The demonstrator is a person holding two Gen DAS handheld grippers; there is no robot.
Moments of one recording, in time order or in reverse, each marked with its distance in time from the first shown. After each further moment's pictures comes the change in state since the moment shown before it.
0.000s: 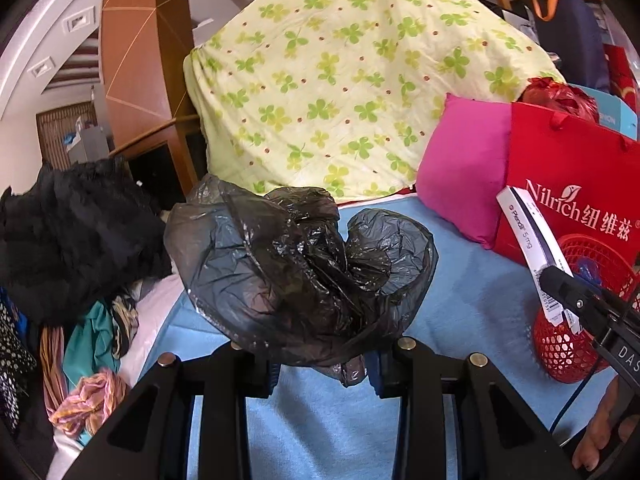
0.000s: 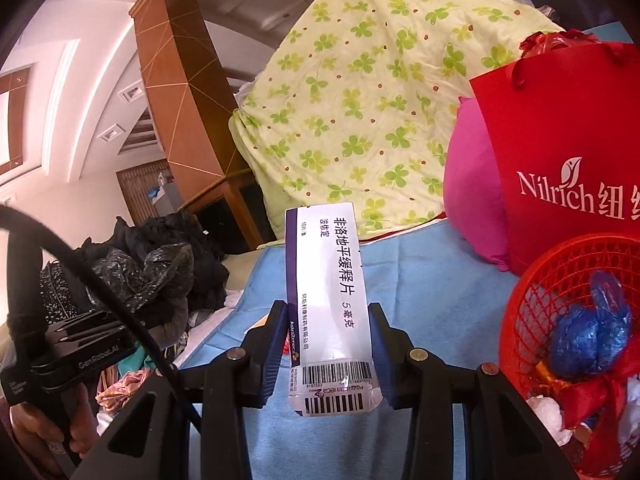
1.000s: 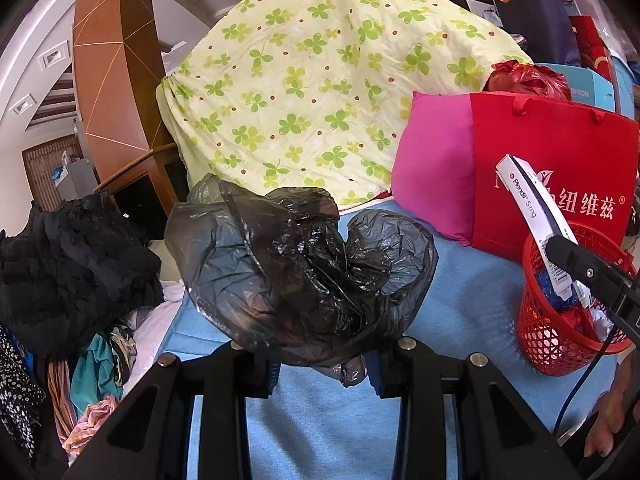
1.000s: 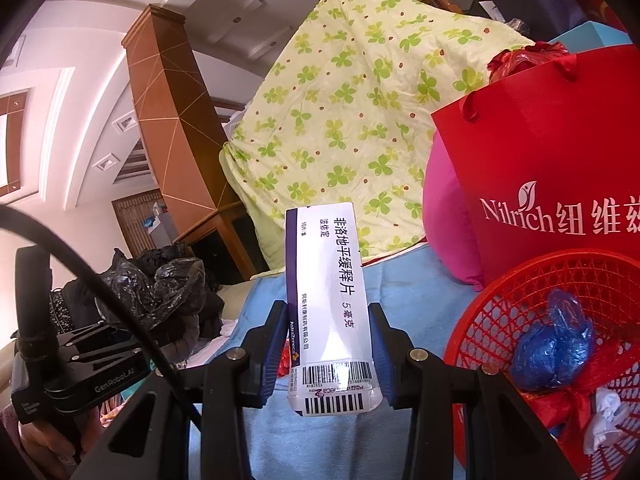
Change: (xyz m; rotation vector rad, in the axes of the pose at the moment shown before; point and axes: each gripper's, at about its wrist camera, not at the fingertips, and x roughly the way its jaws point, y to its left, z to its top) left arm -0.009 -0.041 0.012 0.106 -0.032 -0.021; right arm -0.044 -0.029 0.007 0.051 -0.101 -0.021
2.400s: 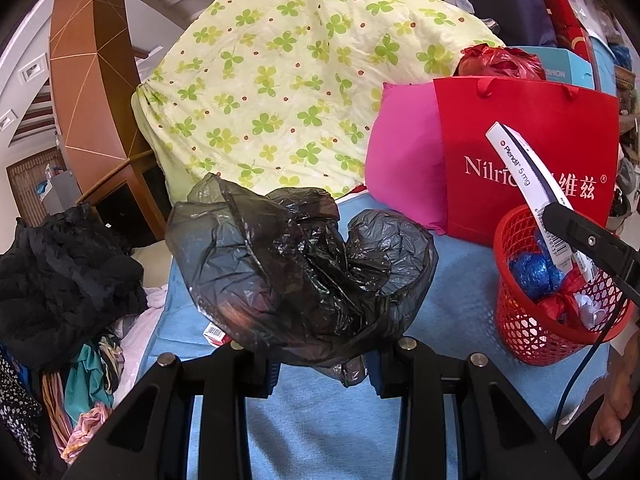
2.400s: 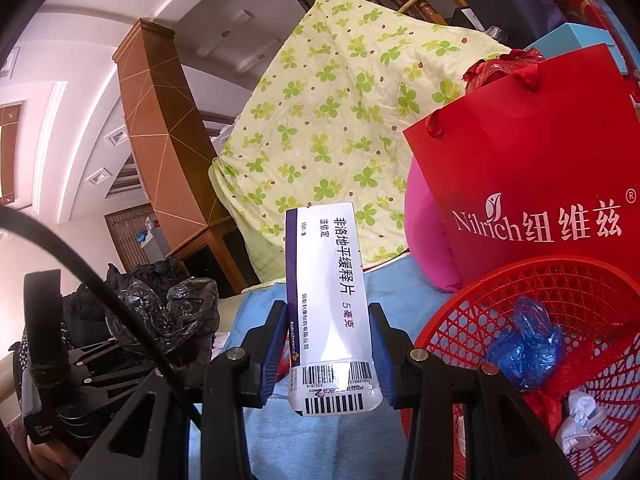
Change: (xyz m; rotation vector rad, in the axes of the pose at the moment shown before) left arm 0.000 -0.019 0.000 0.063 0.012 -0.065; right arm -0.024 -0.017 0.009 0.031 -0.041 -0.029
